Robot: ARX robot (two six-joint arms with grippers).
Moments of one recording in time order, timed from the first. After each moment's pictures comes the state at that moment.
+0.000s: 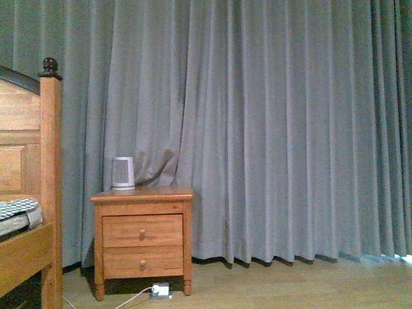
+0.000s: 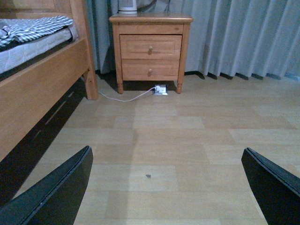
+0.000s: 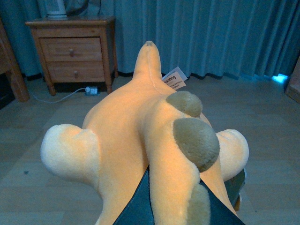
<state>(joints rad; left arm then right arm) 0.00 0.00 0.01 -0.01 0.00 0.00 0.00 0.01 0.01 0.00 0.00 0.01</state>
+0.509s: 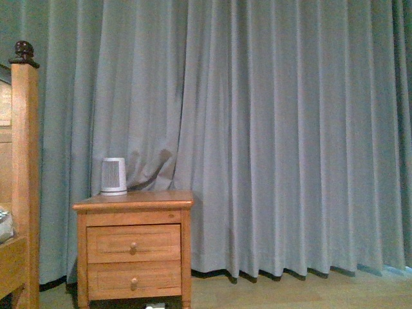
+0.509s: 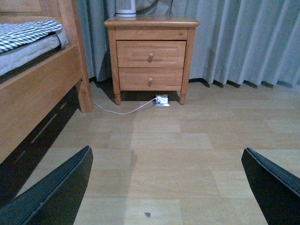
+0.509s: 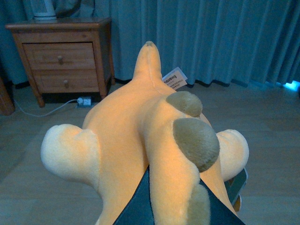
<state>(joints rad) 0.00 0.00 0.01 -0.01 0.00 0.00 0.00 0.01 0.01 0.00 0.00 0.01</state>
